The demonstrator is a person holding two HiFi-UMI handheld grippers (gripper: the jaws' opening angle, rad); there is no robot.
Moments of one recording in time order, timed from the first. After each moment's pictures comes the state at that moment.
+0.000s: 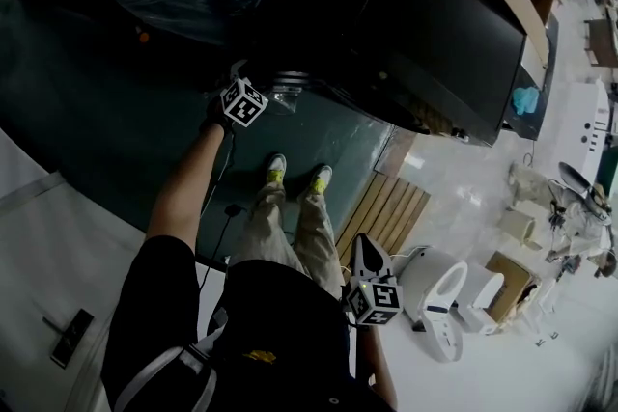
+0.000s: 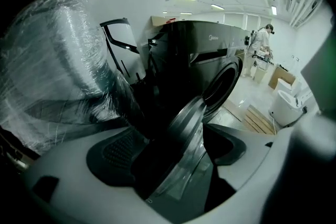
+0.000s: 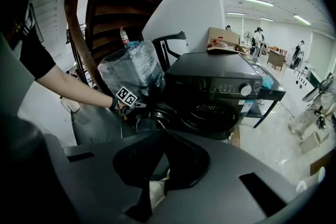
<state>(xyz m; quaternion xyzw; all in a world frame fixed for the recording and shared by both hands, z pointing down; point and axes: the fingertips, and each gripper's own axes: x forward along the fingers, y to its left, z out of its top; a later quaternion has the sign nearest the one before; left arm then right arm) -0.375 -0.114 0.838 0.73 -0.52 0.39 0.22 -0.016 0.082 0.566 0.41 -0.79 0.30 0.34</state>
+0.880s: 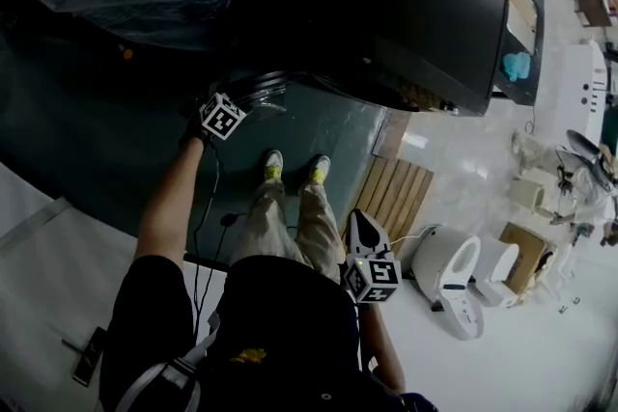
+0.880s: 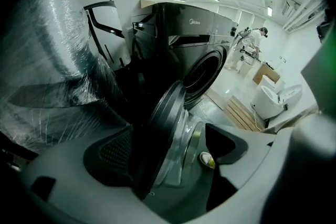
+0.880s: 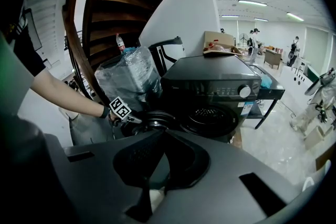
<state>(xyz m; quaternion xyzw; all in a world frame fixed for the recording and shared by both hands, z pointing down) -0.345 -0.055 0.866 0.74 -0.43 0.42 0.29 -0.018 0.060 0.575 0.42 -0.80 0.30 0.30</state>
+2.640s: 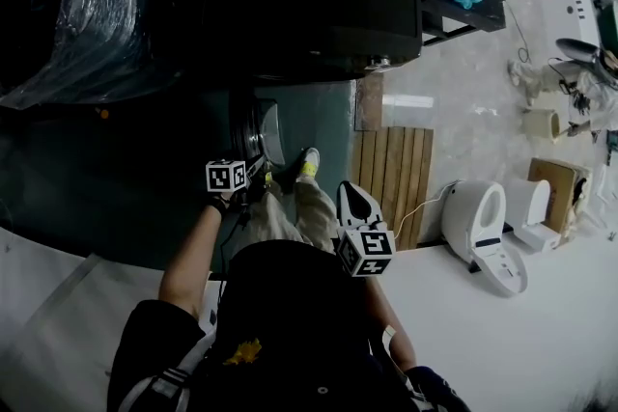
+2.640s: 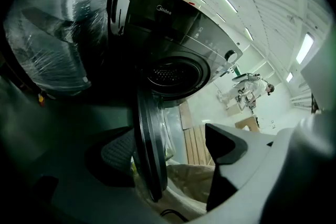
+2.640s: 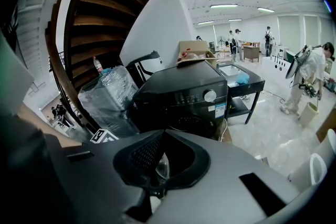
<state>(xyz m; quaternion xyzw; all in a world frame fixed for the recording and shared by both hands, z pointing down) -0.106 0.010 0.818 0.67 -0.46 0.26 0.51 0.124 0.010 0.560 0.50 -0.77 0.33 0.22</state>
